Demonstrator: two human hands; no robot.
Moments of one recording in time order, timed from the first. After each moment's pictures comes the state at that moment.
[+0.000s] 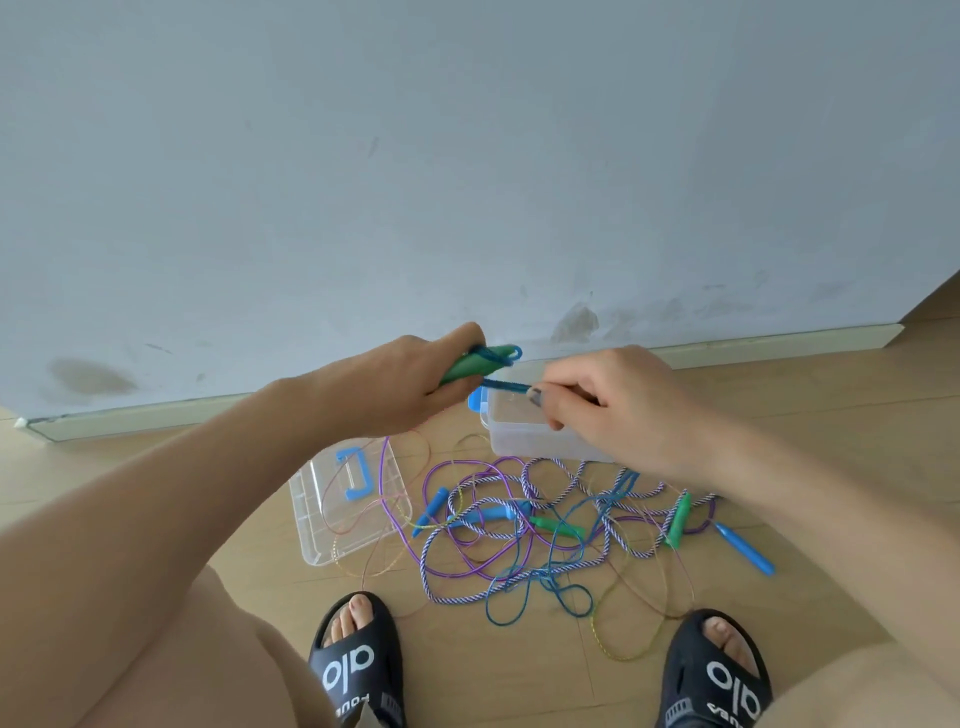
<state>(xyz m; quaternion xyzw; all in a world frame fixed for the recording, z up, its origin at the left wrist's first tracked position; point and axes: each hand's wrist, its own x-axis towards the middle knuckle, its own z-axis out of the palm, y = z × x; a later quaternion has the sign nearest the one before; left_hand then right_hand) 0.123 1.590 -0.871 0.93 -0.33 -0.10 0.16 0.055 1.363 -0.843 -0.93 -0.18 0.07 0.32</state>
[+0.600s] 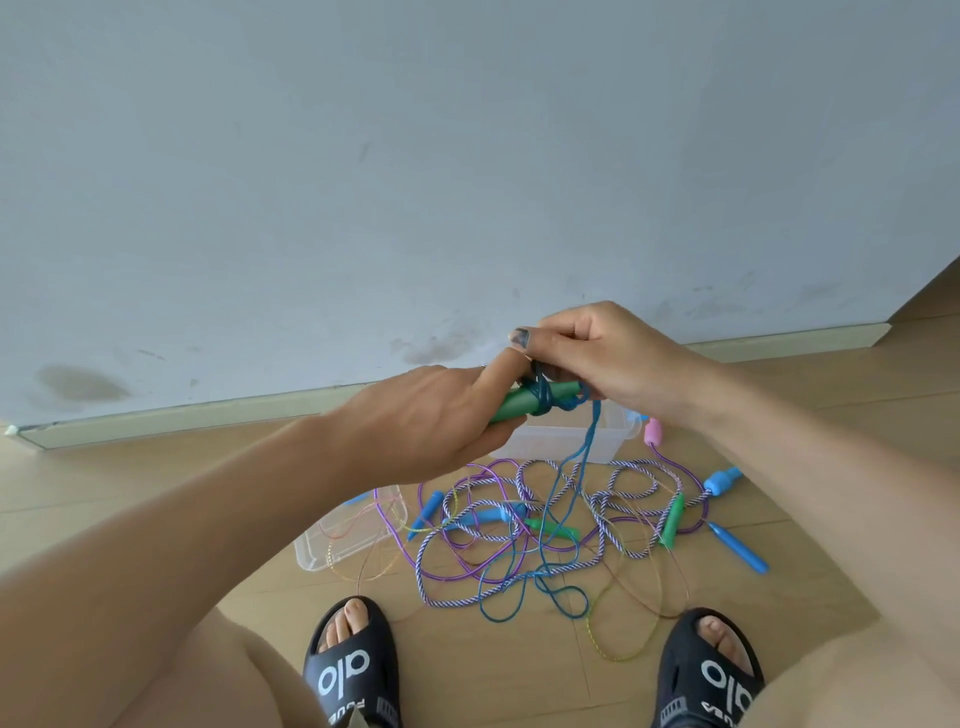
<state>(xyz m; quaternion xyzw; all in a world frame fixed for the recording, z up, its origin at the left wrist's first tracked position) 0.084 1.562 -0.858 0.88 -0.46 0.07 0.08 0.092 1.354 -0.842 -0.84 -0.14 0.14 0.51</state>
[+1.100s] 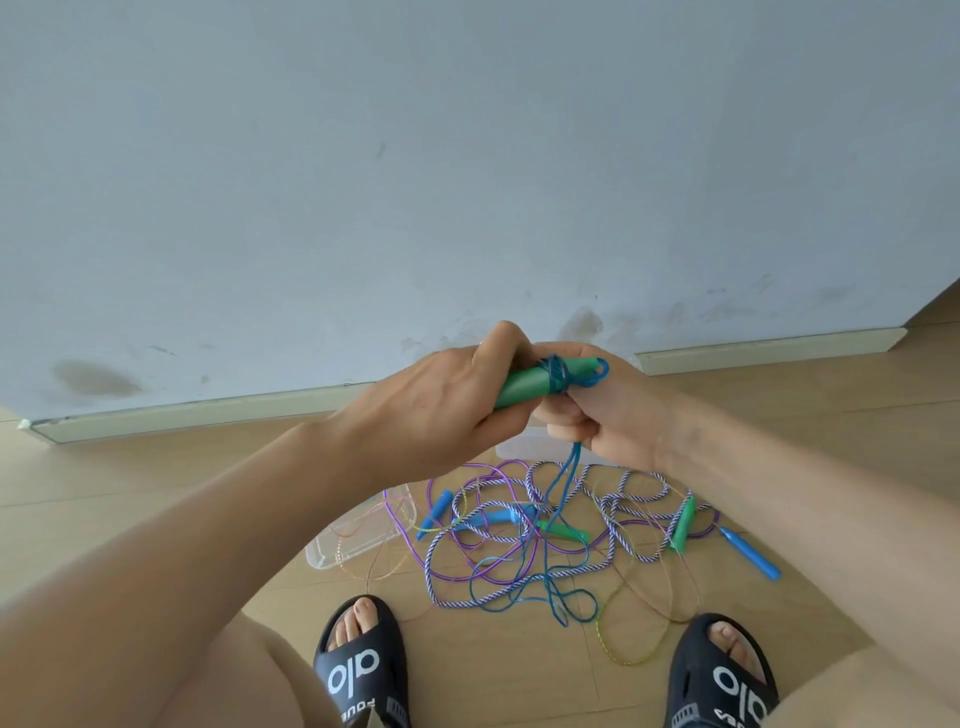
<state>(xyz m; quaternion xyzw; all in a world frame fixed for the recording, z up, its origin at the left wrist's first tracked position) 0.082 1.565 -0.850 0.90 -0.37 0.02 0.24 0.086 1.382 -0.871 -0.67 -0.03 0.25 0.69</state>
